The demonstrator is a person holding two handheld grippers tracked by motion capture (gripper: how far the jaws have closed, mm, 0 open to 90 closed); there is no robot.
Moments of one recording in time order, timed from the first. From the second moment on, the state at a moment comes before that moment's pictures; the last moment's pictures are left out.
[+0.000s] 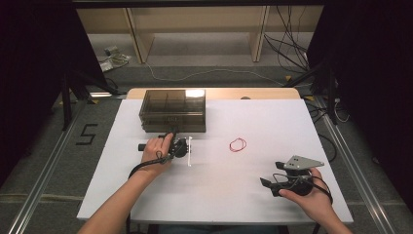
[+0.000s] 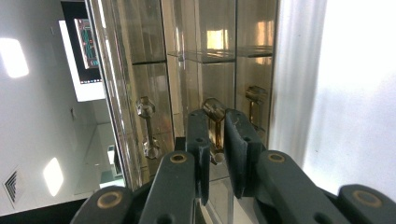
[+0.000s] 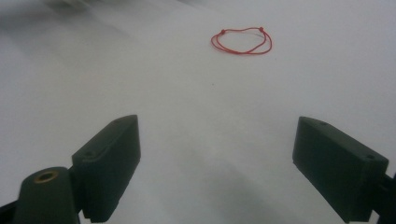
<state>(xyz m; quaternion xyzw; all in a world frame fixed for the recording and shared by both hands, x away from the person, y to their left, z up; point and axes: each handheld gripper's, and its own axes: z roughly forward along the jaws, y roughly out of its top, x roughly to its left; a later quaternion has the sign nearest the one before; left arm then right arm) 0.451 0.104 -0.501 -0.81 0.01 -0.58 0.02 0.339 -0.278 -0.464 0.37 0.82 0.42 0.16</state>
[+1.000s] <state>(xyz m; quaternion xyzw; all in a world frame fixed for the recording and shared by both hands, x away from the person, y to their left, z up) 0.429 0.105 -0.500 -0.82 0.01 -0.58 0.02 0.339 -0.278 -0.465 0.37 0.82 0.41 0.16</state>
